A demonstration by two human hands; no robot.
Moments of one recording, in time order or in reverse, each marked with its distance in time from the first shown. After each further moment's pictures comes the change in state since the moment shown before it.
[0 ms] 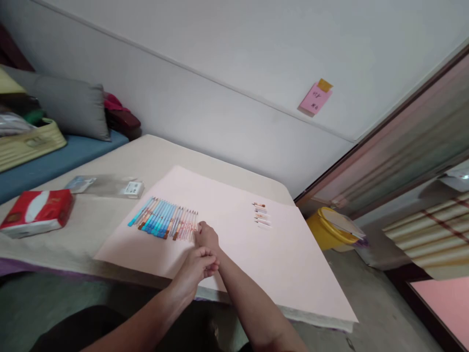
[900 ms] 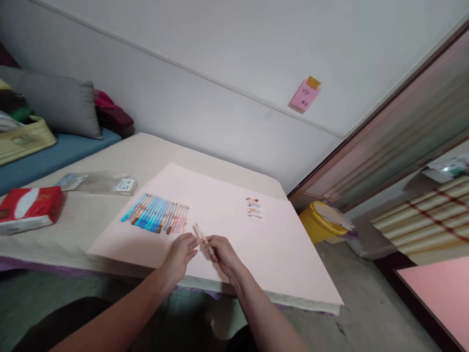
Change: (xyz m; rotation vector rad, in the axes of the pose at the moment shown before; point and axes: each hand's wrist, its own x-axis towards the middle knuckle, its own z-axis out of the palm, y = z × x) left_hand 0.030 -0.011 -0.020 -0.205 0.229 0.057; right_hand -0.085 0.035 -0.051 0.819 -0.173 0.185
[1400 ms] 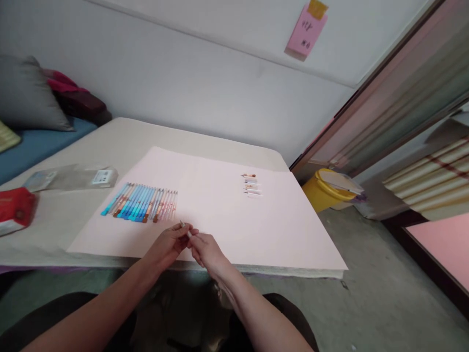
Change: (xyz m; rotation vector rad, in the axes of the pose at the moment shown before) left_hand 0.001 -0.006 -0.002 0.010 -0.401 -0.062; right_hand -0.039 0.008 0.014 0.394 -0.135 -0.043
